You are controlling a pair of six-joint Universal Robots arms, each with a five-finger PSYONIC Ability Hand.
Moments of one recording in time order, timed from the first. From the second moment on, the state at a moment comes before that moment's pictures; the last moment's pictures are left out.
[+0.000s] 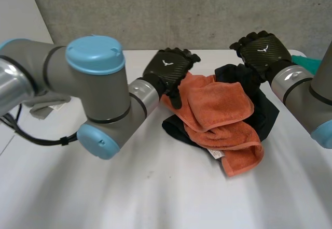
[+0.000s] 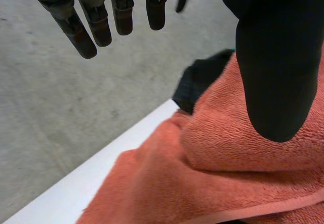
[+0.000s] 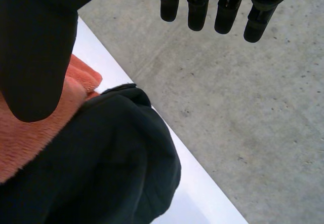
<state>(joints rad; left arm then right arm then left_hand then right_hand) 4.02 -2.28 -0.91 3.09 -1.44 3.33 1.87 -1.16 1.28 -0.04 1.38 2.63 0.20 0.20 0.21 0.20 0.05 0.22 0.21 0.21 0.21 0.04</state>
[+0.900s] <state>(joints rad) 4.33 -2.28 -0.48 3.07 -1.79 3.30 1.84 -1.14 1.30 -0.04 1.39 2.55 1.12 1.19 1.18 1.20 0.95 0.22 0.21 0.21 0.21 0.04</state>
